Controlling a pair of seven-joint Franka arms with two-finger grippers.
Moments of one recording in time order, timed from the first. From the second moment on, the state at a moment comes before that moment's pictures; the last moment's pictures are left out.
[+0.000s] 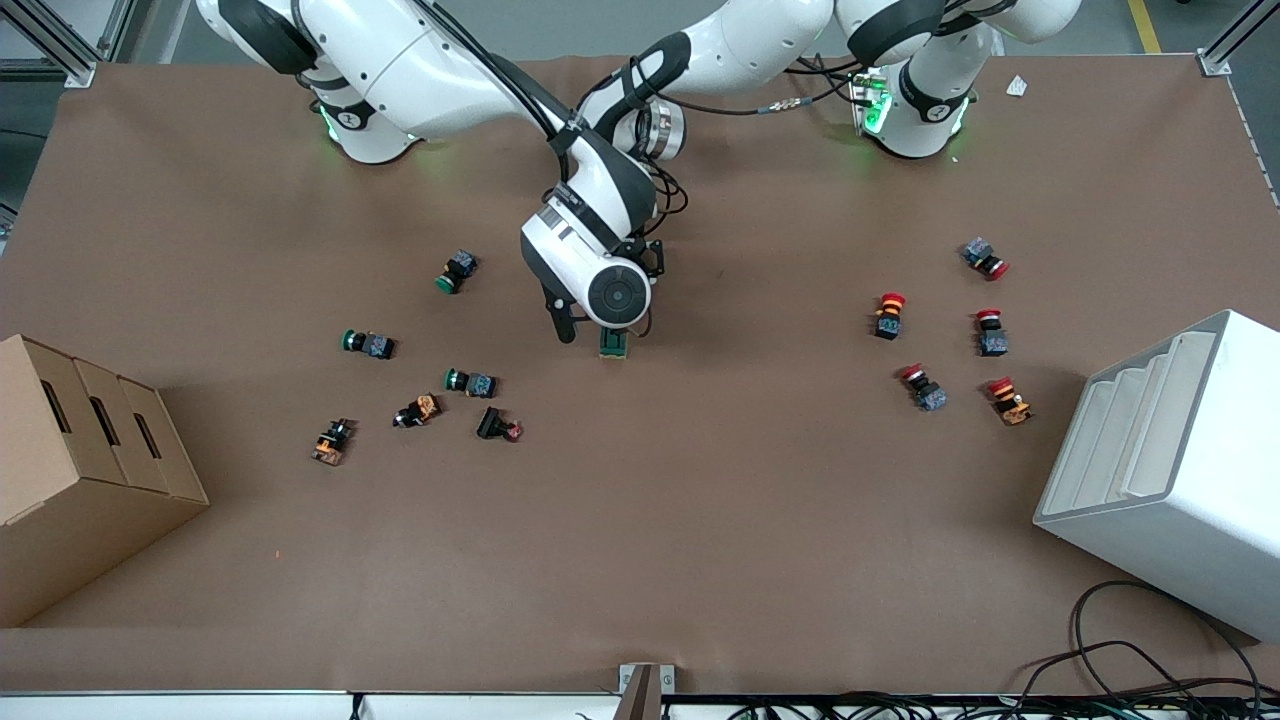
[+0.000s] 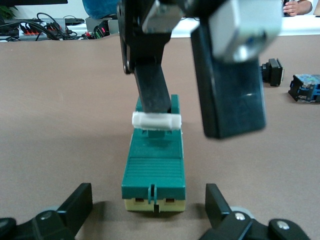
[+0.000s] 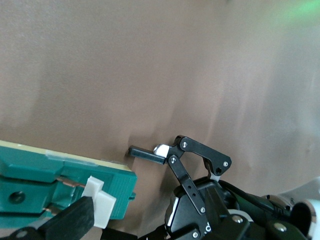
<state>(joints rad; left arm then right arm) -0.86 0.90 -0.49 -1.87 1.90 1.84 -2.56 0.59 0.75 0.25 -1.50 0.11 1.79 2.02</state>
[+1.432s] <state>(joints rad) -0.86 0.90 -0.49 -1.86 1.90 1.84 -2.56 0.42 0.70 0.22 -1.30 0.06 1.66 1.62</state>
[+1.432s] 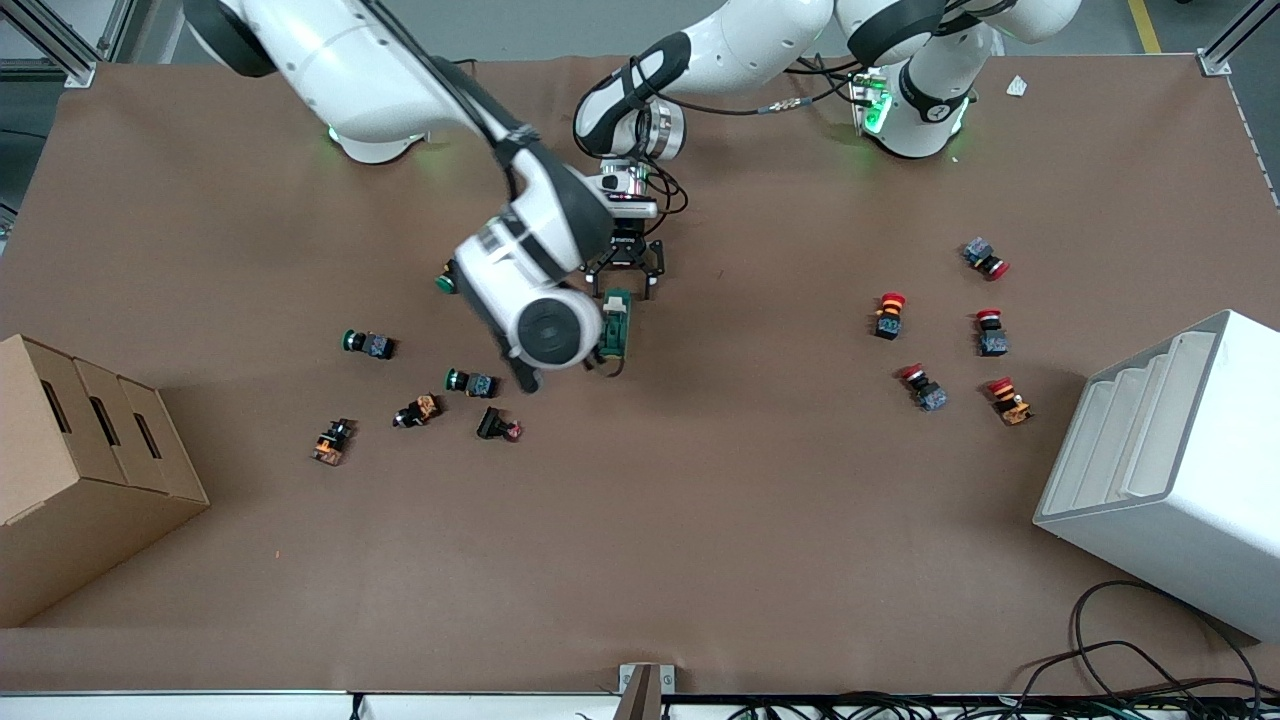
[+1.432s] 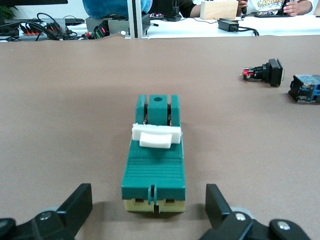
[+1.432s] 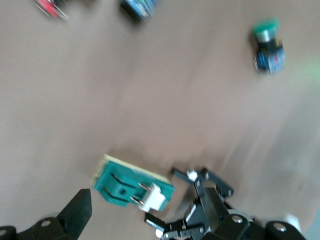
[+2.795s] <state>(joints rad) -0.60 0.55 -0.55 -1.48 0.88 1.84 -1.78 -0.08 0.41 0.17 -1.29 -0.05 1.53 0.26</state>
